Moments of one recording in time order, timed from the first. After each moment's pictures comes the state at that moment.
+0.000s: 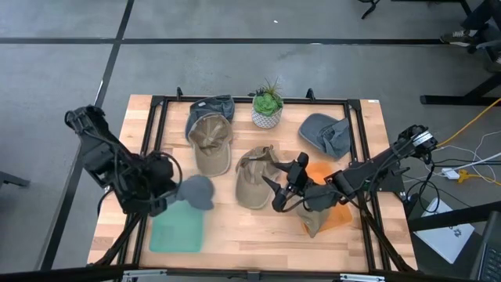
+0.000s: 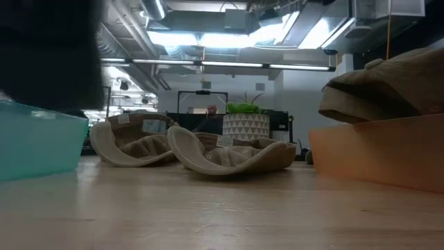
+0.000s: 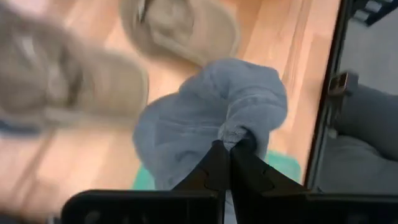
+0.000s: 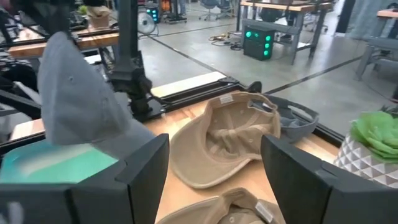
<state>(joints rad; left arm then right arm) -0.82 1.21 1.52 -1.47 -0.44 -1.15 0.50 1.45 1.08 0.06 1.01 0.36</state>
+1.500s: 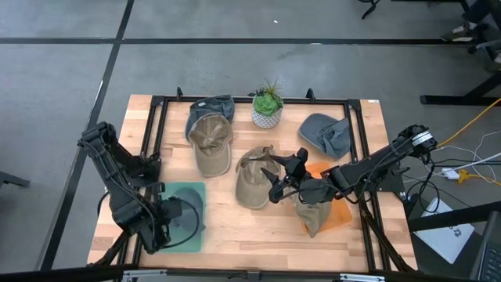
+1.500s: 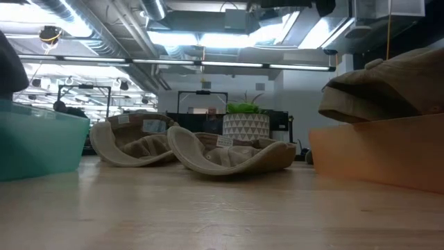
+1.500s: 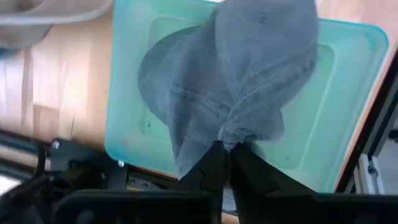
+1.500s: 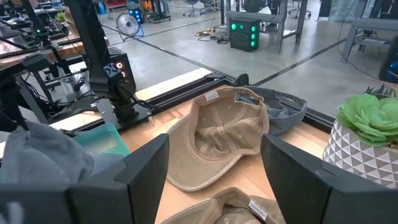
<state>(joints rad) -0.93 1.51 1.40 -1.47 -0.19 -1.15 0.45 1.45 1.08 0.01 1.01 0.46</state>
